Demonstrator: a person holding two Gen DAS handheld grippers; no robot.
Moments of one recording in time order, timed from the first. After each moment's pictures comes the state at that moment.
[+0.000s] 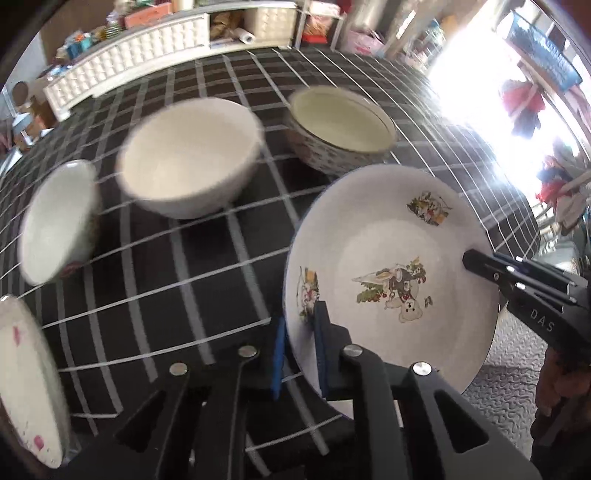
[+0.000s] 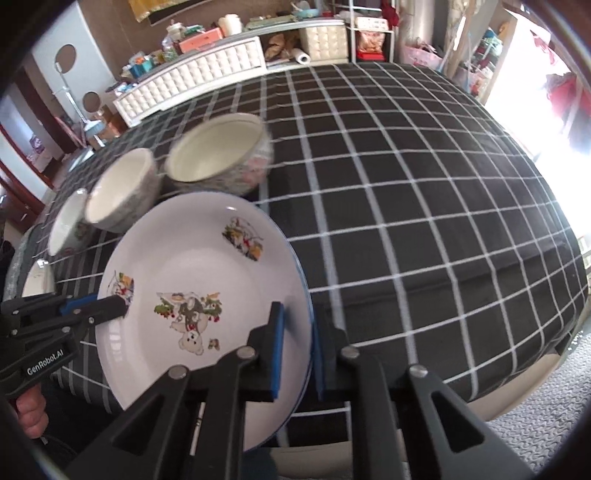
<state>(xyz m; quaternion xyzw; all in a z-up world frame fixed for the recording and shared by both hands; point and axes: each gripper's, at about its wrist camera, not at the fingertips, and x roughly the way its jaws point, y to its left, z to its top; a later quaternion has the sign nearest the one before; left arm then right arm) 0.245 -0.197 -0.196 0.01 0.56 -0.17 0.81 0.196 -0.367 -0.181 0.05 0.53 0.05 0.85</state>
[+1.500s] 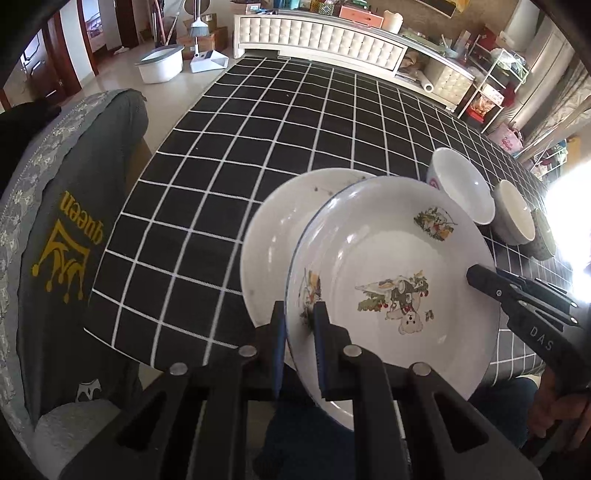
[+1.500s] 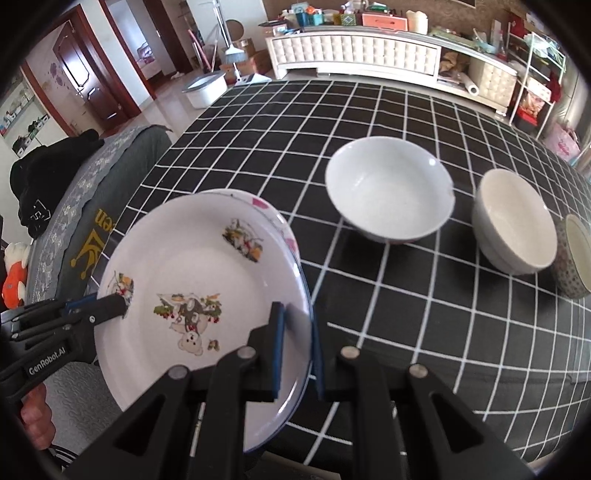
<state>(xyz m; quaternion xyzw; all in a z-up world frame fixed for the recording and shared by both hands) 0.146 0.151 -0.166 -0.13 0.55 0.07 0.82 0.206 -0.029 -0.183 -0.06 0.53 0.25 0.81</state>
